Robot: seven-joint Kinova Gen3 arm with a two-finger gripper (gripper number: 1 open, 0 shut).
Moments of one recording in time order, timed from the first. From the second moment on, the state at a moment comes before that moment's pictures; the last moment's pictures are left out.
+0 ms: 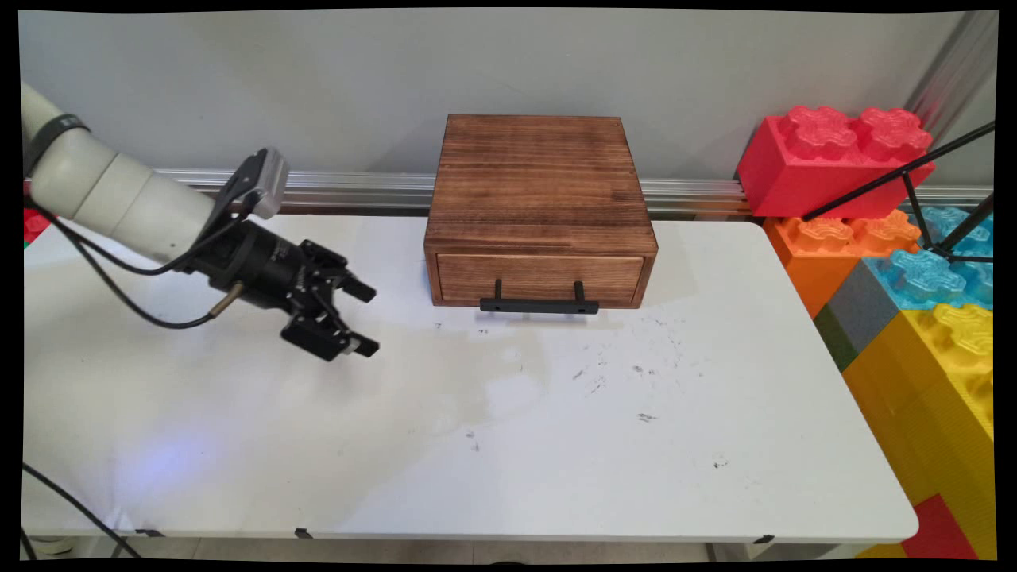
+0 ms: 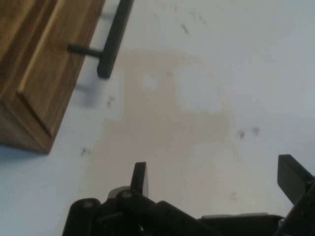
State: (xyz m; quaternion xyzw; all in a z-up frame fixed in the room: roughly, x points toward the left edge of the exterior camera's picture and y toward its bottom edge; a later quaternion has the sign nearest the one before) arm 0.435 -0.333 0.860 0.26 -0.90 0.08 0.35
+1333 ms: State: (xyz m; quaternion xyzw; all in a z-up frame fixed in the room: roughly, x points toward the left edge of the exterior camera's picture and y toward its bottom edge) arm 0.270 -0.428 0.901 0.19 -0.93 0.13 0.28
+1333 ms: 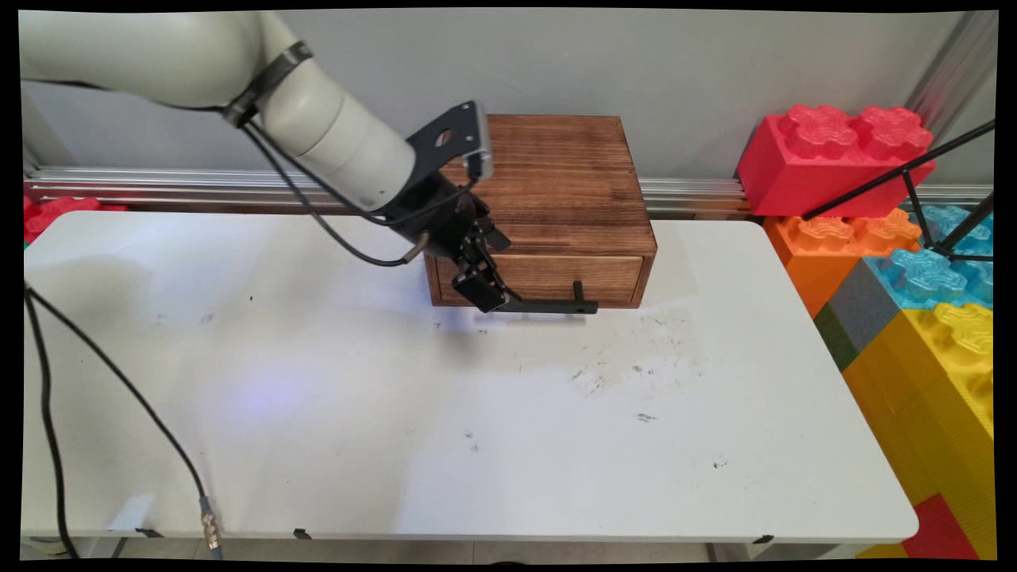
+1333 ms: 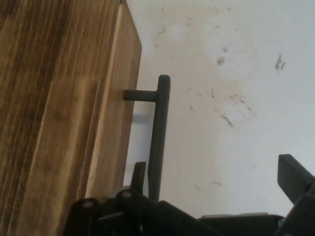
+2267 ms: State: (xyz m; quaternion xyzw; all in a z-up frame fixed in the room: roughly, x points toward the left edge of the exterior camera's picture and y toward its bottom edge) arm 0.226 -0.451 0.885 0.15 -0.96 0.14 0.19
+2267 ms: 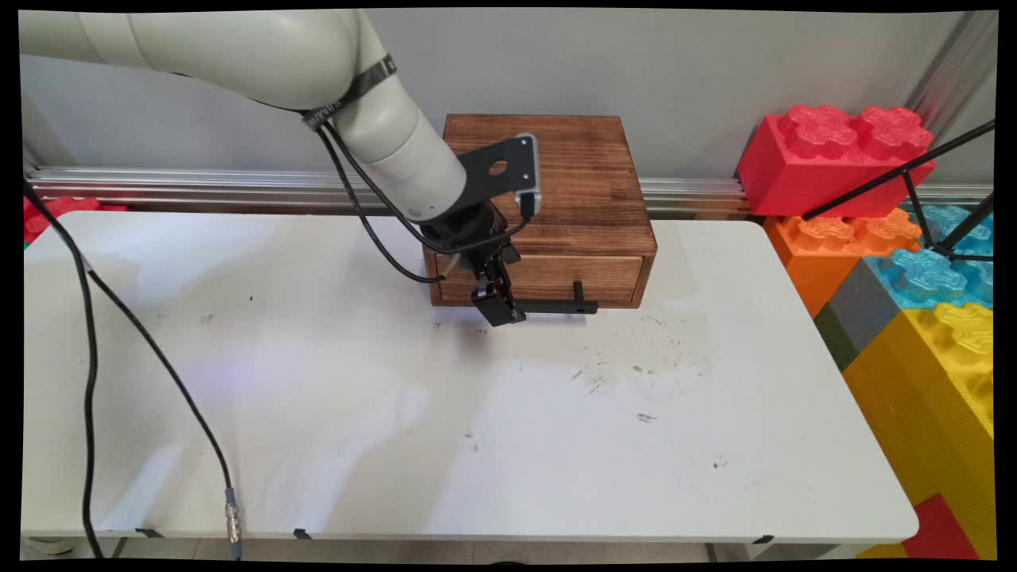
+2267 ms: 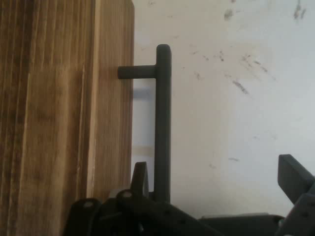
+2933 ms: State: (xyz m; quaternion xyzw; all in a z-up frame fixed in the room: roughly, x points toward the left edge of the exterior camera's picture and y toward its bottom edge) arm 0.199 -0.467 0.843 0.14 -0.97 0.14 0.16
